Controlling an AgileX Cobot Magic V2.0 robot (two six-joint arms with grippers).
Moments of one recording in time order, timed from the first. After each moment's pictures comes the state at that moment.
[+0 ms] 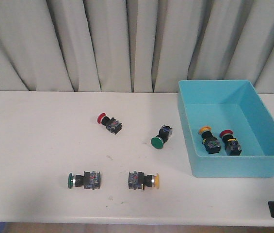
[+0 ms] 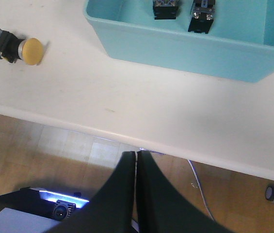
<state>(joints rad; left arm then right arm) -0.36 0.41 -0.32 0.05 0.18 0.04 0.00 0.81 -0.61 0.19 0.85 -0.27</state>
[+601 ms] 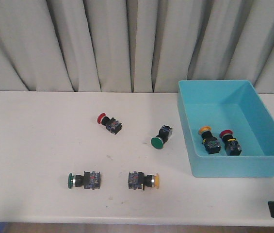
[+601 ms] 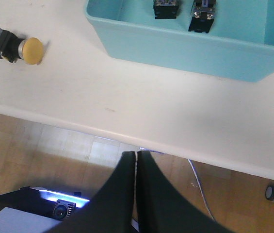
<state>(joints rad) -0.05 -0.01 0.03 0.05 0.08 -0.01 0.00 0.81 -0.61 0.19 0.85 -0.27</state>
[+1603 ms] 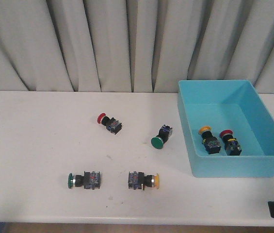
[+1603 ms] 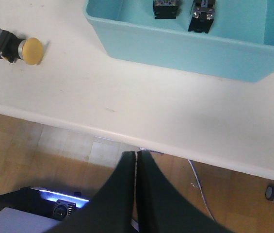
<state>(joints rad) -0.05 -0.01 0.03 0.08 0.06 -0.07 0.00 0.81 -0.61 0.19 0.85 -0.27</state>
